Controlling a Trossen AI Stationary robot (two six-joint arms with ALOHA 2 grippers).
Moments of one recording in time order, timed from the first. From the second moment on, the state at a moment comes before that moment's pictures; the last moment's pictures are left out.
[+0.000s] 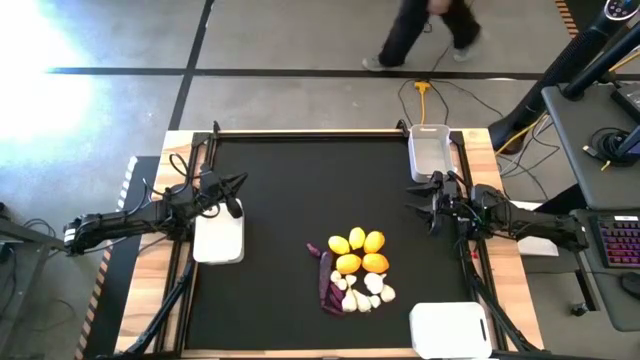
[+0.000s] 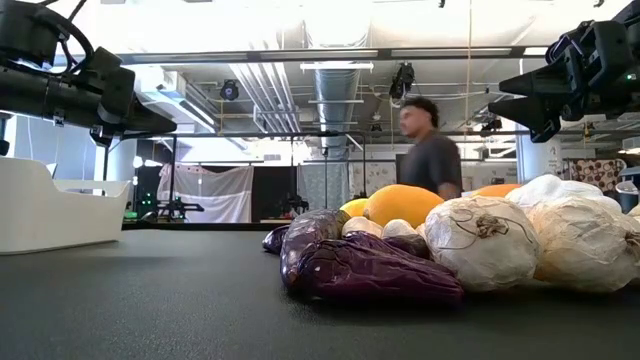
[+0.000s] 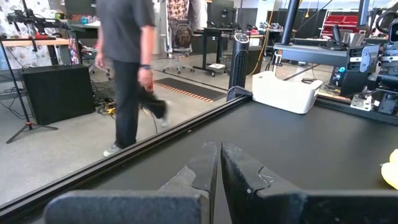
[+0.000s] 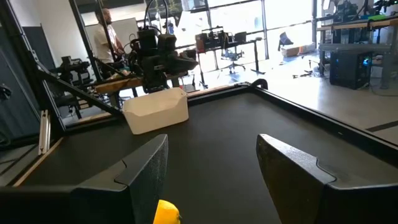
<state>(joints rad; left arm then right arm) 0.22 0.16 0.03 0.07 -0.46 -0.08 -0.20 0.03 0.01 0.03 -0.02 0.18</state>
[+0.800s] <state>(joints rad) 0.21 0.16 0.03 0.20 -0.16 -0.17 -0.20 0.03 0.01 0.03 -0.02 0.18</state>
